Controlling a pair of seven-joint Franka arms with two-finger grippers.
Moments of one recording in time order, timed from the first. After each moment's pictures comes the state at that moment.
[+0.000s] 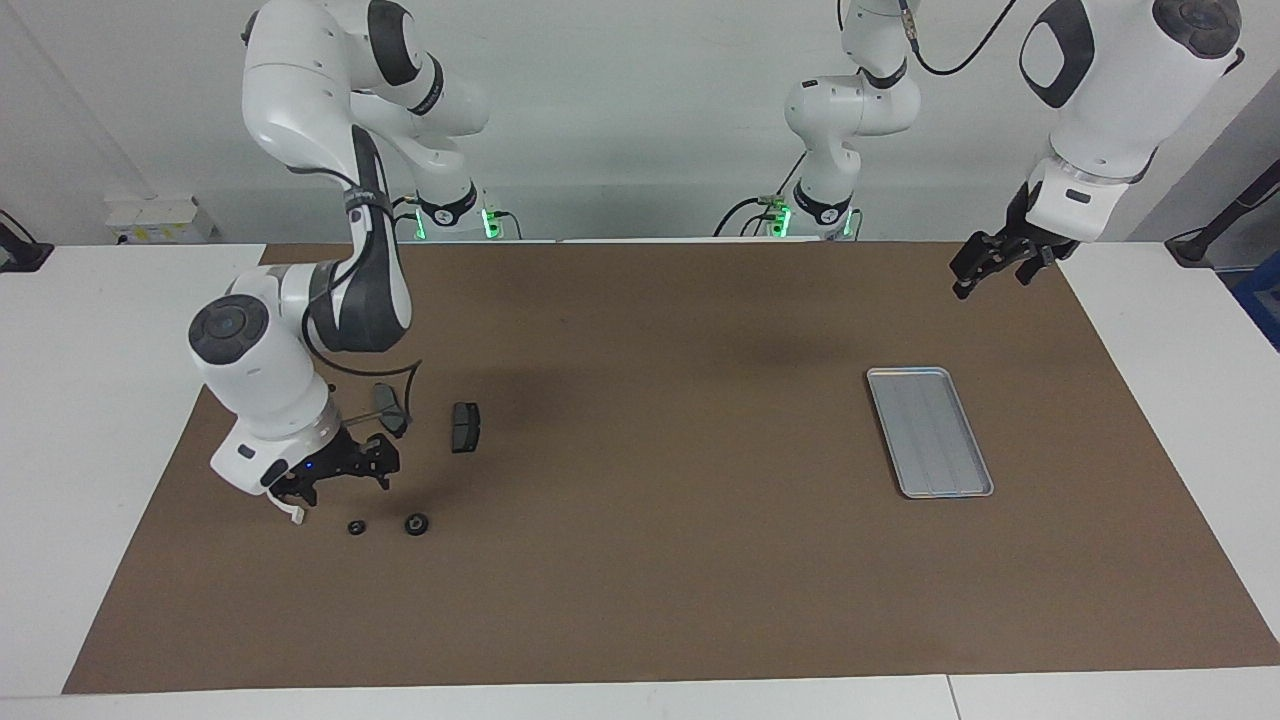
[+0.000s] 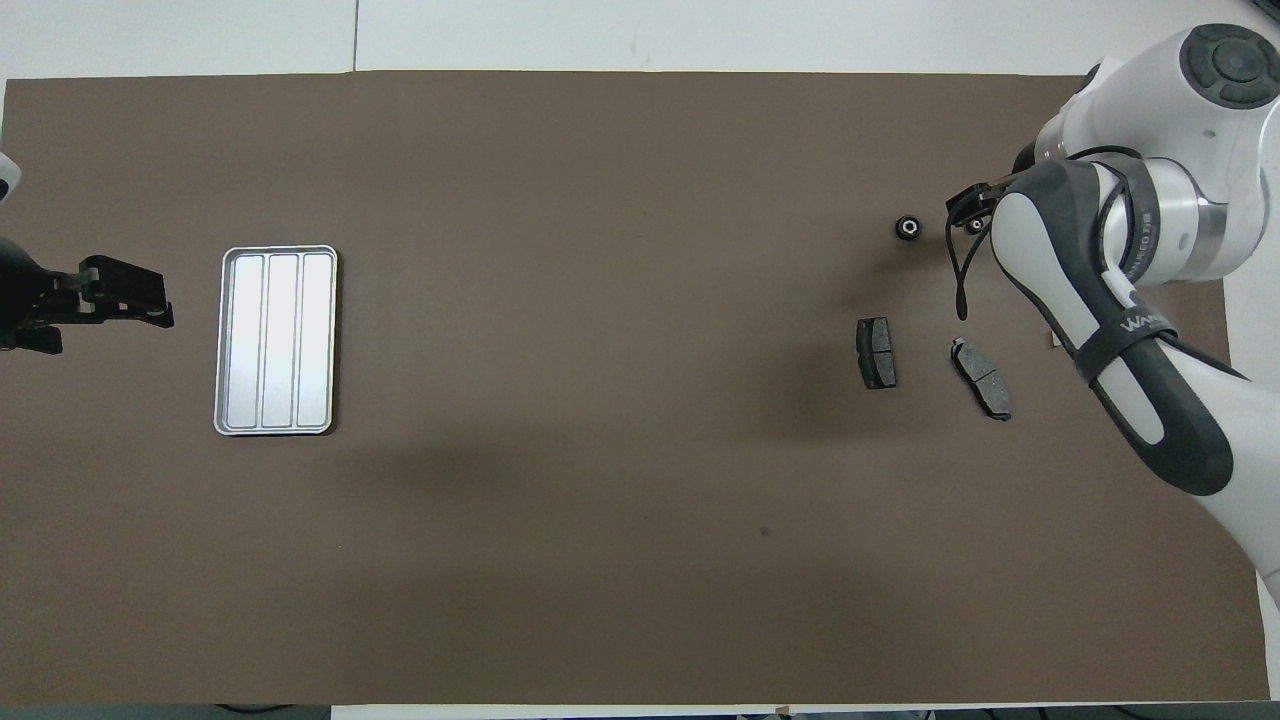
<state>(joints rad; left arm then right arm) -0.03 -0.02 -0.01 -1.67 0.00 1.61 -0.20 -0.06 0.46 0.09 -1.49 -0.09 1.99 -0.19</state>
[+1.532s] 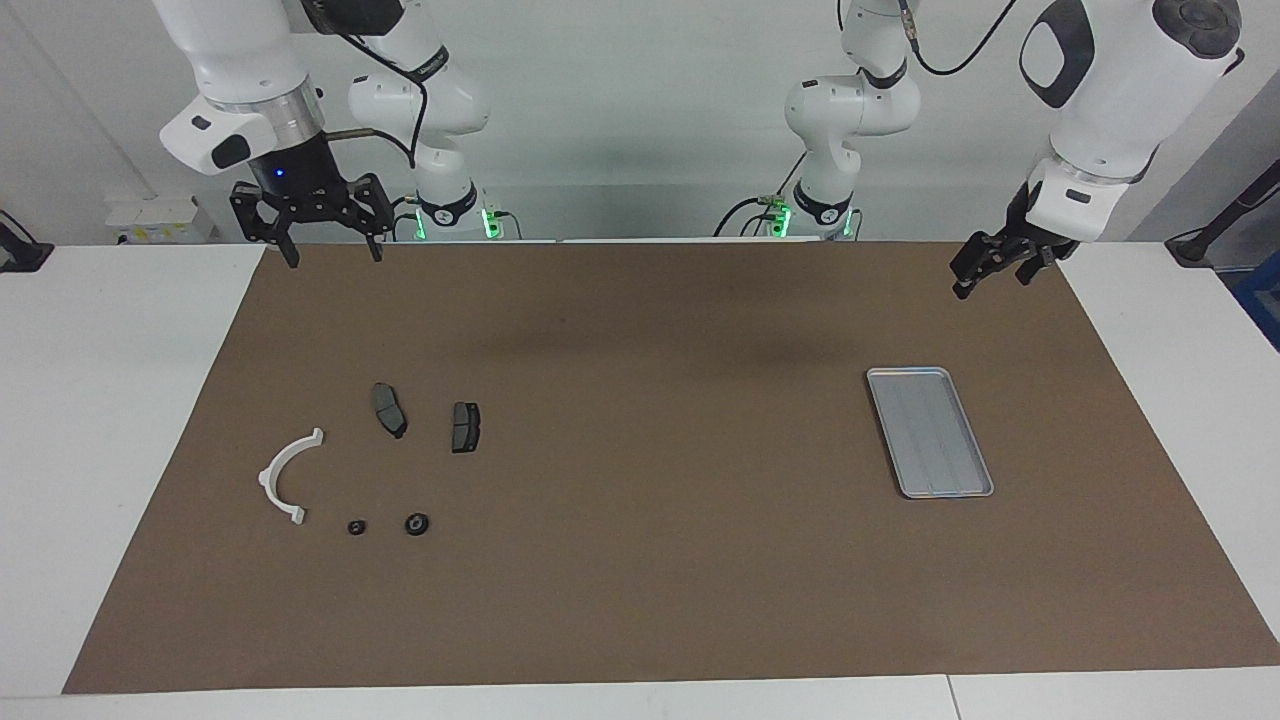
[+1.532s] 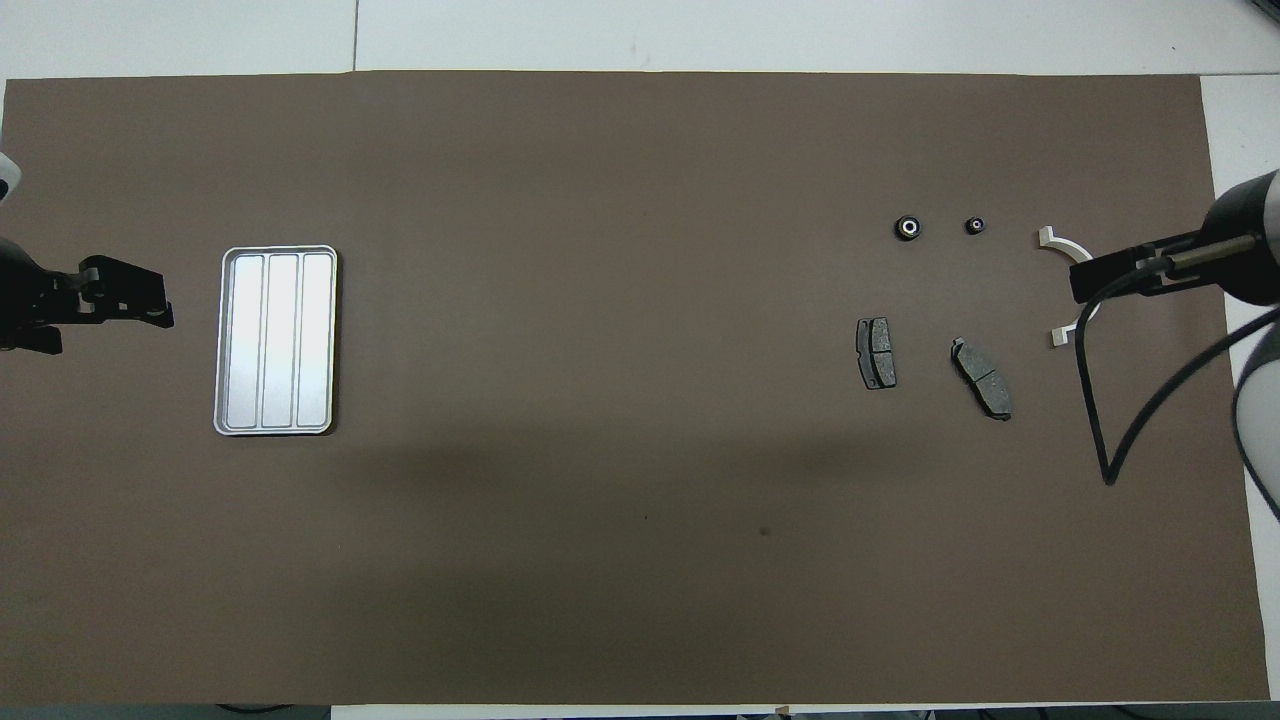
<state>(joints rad) -0.03 -0.02 -0.01 -1.67 0.00 1.61 -0.20 -0.01 -0.12 0.06 -1.67 0.00 1.61 -0.04</state>
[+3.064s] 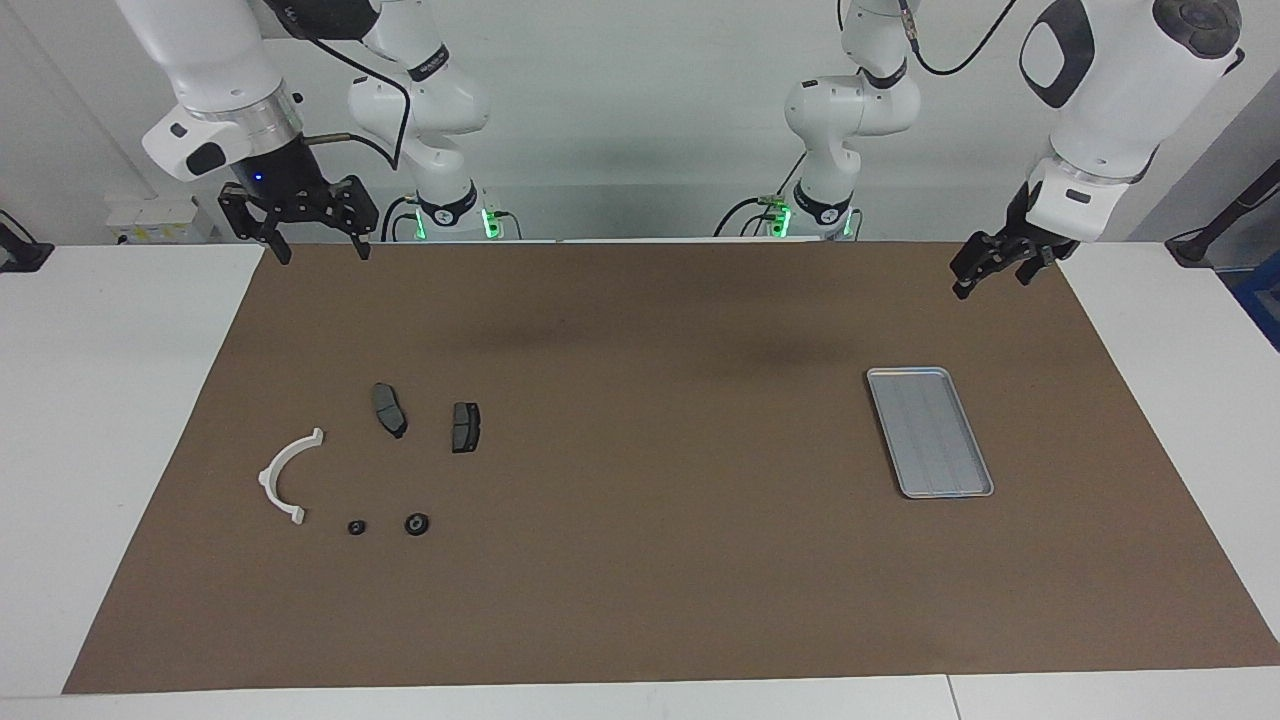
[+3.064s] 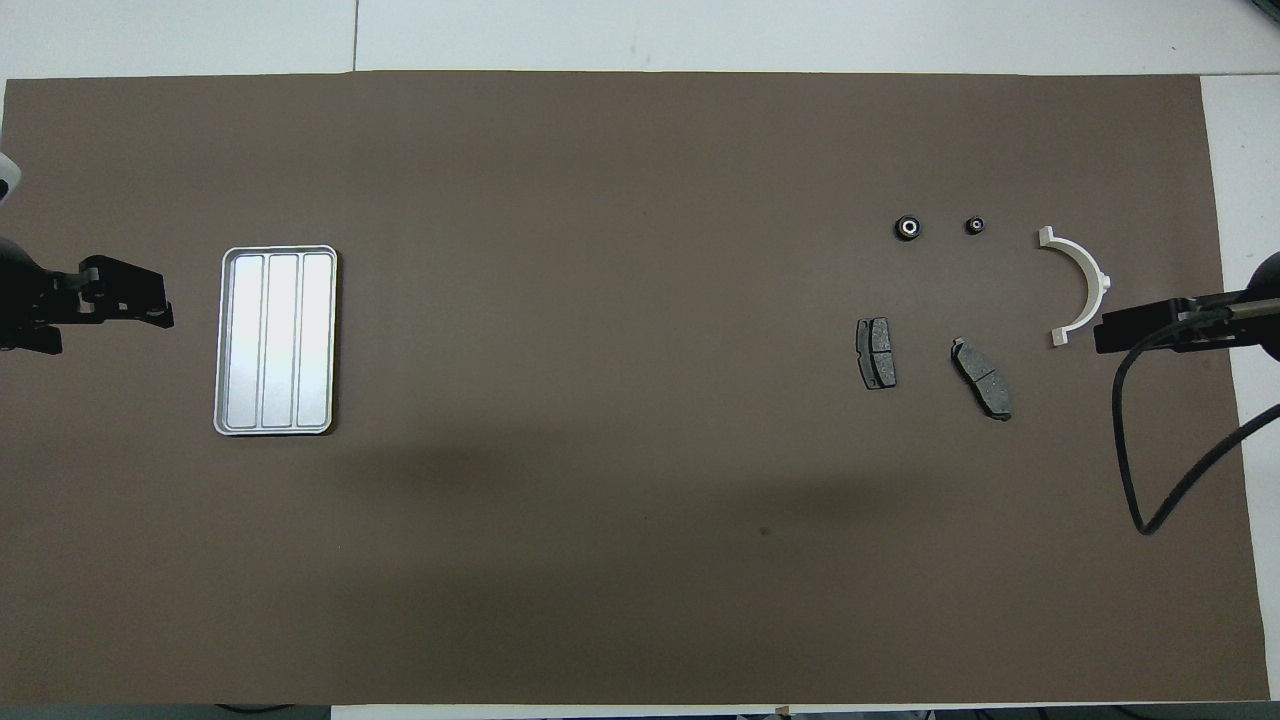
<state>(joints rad) -0.03 -0.02 -0.01 -1.67 0.00 1.61 -0.20 0.00 -0.12 0.01 -1.70 0.02 1.61 -0.03</state>
